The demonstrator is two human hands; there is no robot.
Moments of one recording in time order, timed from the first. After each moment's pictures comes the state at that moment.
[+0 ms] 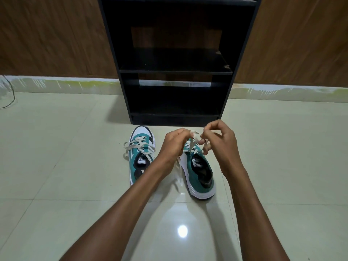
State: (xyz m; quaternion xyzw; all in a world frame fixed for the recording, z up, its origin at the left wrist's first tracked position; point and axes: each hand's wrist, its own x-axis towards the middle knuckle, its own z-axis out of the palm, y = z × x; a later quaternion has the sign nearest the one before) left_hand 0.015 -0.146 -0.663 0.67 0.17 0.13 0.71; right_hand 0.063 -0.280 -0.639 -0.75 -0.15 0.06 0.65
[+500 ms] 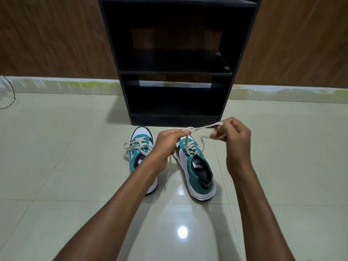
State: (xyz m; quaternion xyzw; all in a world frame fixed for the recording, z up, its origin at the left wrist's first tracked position) left_hand 0.015 -0.132 -0.653 0.66 0.26 0.09 0.70; right_hand 0.065 -0.290 -0.624 -0.70 -0.12 -0.02 0.71
